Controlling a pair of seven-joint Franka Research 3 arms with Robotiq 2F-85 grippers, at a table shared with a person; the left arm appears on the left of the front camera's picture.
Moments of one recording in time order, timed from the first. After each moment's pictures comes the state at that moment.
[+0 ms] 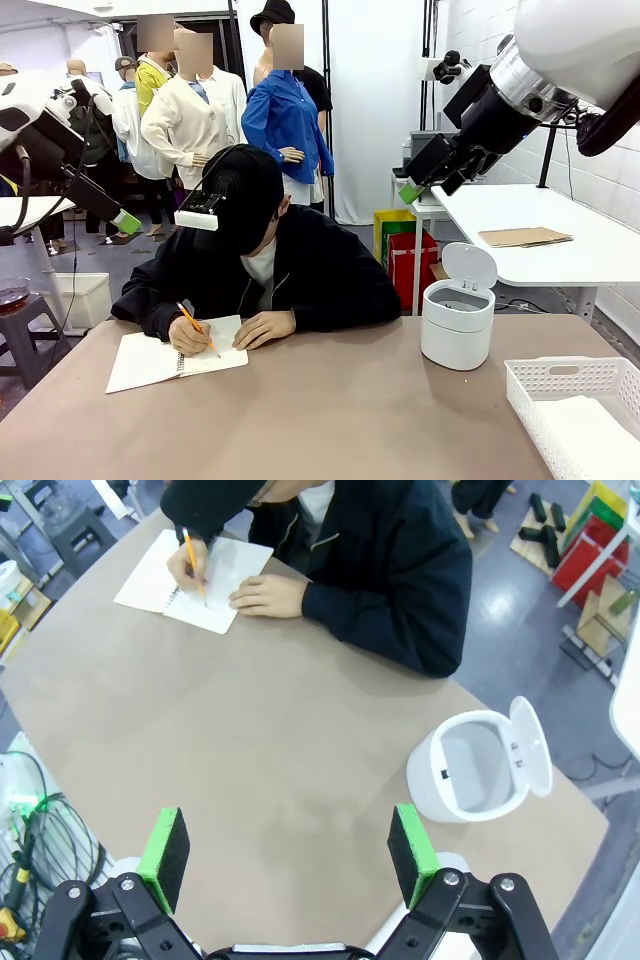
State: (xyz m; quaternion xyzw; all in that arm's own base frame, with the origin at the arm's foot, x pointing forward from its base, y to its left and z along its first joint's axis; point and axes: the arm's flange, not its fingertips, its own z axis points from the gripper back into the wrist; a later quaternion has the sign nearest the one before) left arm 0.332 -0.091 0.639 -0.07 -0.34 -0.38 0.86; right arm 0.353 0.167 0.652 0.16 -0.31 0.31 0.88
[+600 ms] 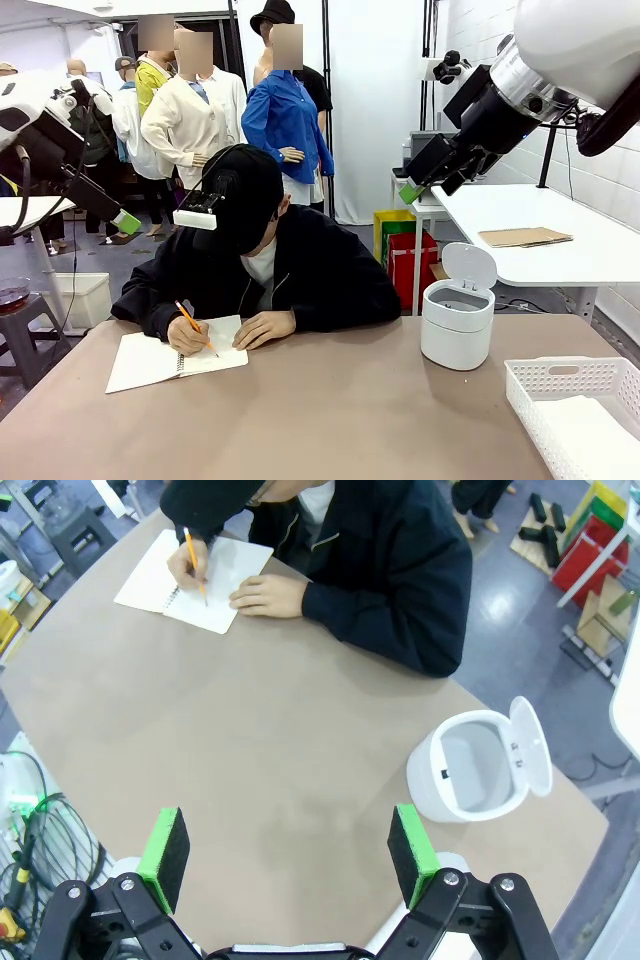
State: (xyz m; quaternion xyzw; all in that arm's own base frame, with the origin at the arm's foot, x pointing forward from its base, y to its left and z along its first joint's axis) left arm 0.332 -0.091 0.639 -0.07 -0.34 -0.38 0.86; right arm 0.353 0.167 0.652 0.16 -0.31 0.31 0.88
